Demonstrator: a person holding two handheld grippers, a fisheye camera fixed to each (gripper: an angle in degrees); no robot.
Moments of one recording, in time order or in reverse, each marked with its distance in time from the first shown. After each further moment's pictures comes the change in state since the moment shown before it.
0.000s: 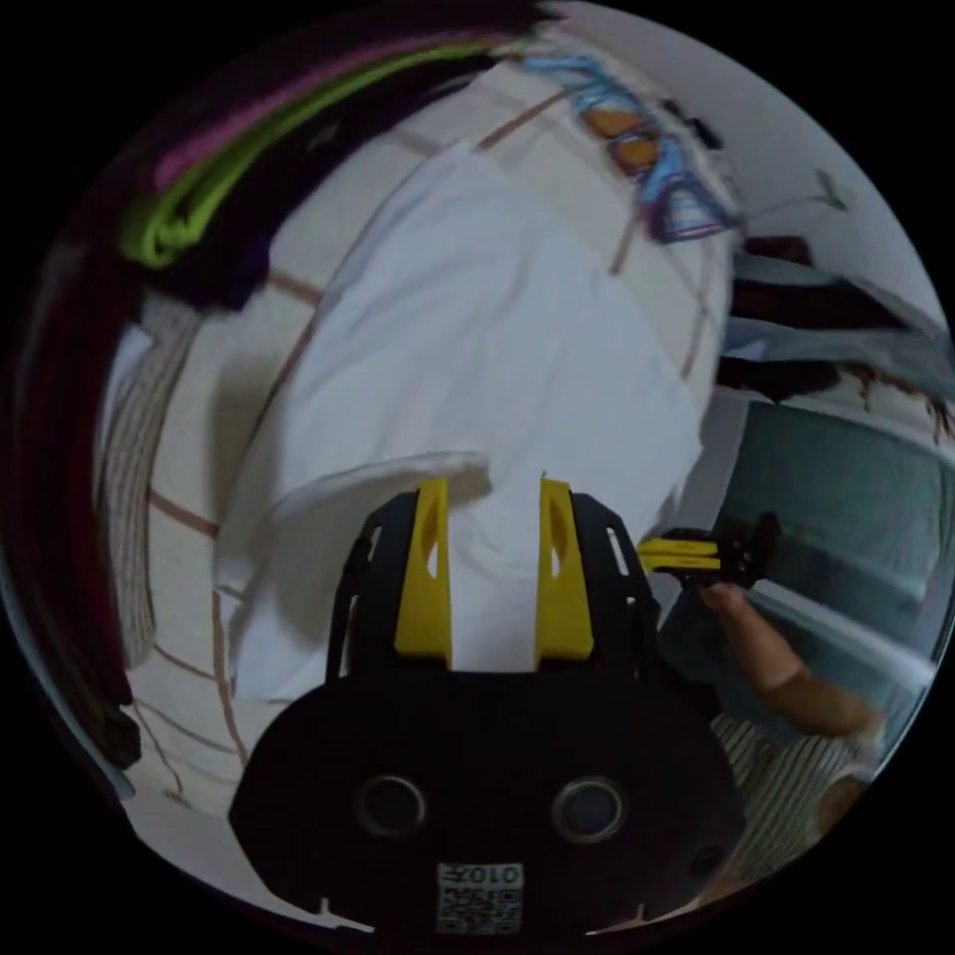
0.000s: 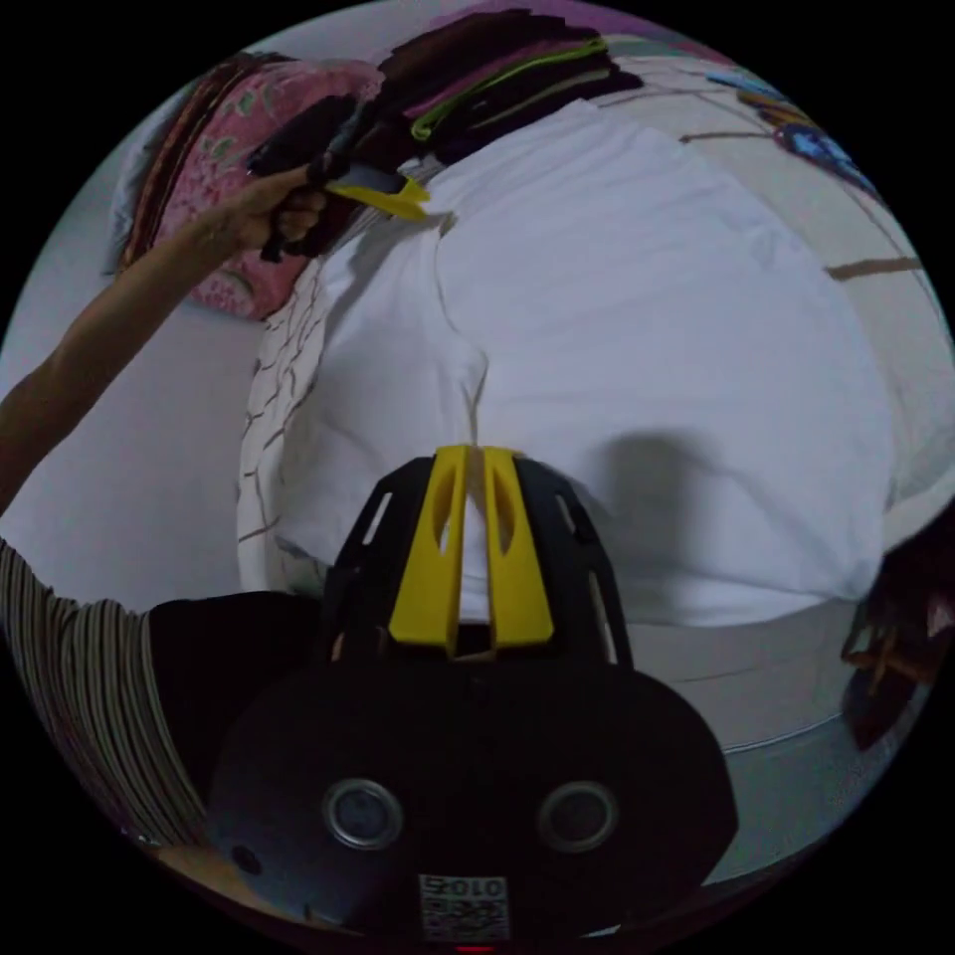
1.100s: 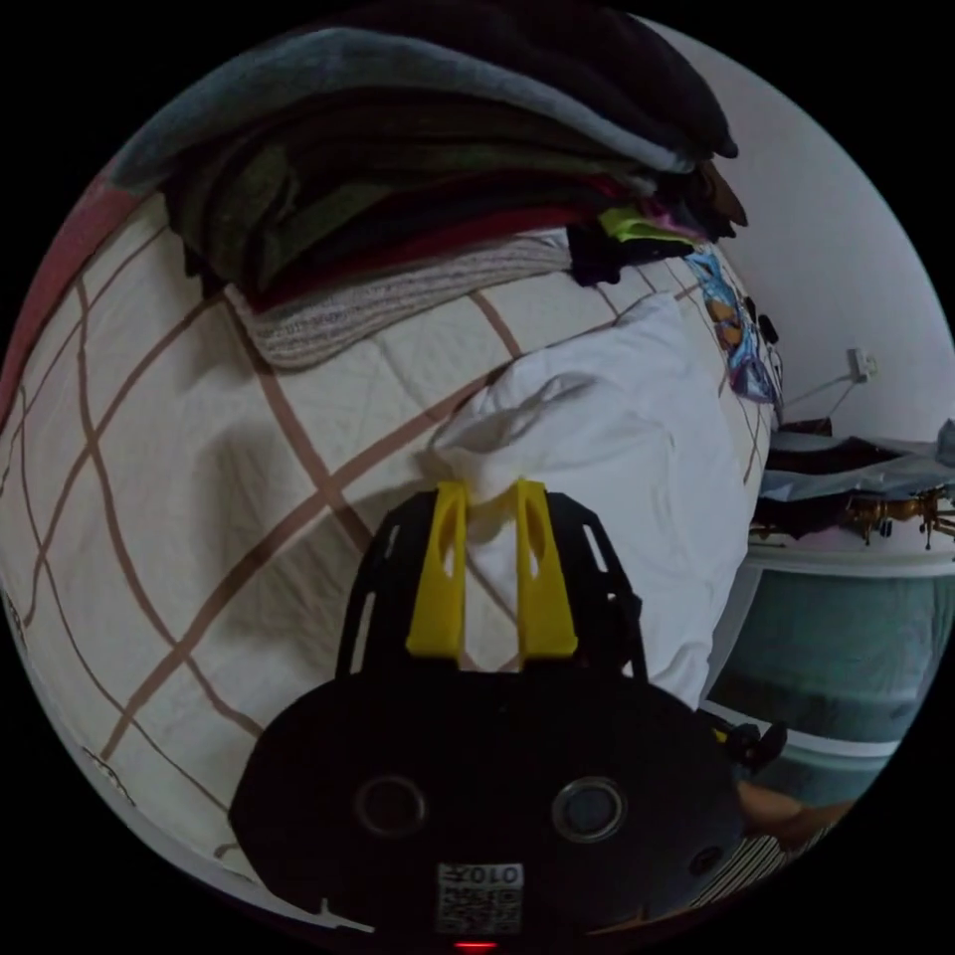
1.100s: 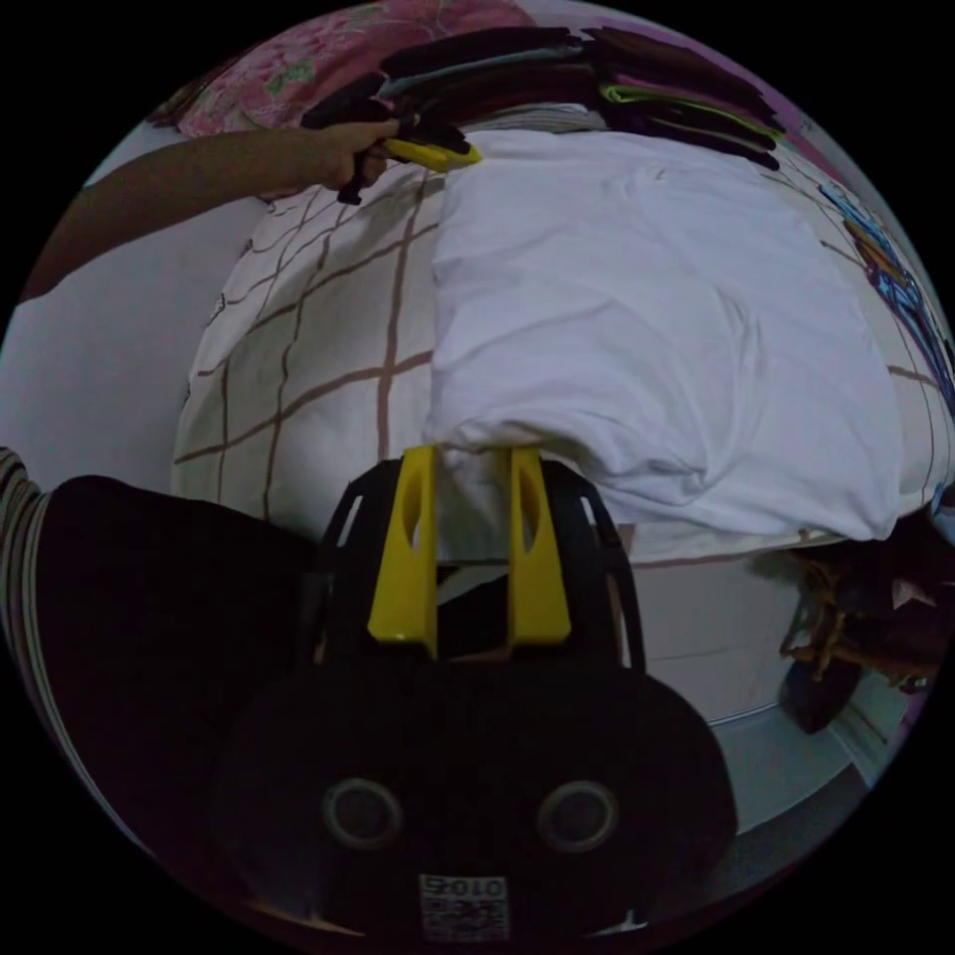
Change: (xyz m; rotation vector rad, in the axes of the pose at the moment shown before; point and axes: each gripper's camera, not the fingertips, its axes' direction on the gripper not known) left arm -0.123 0.224 0.043 0.443 -0.030 -0.392; right arm -0.172 0.104 0.090 -0.090 0.222 -0.173
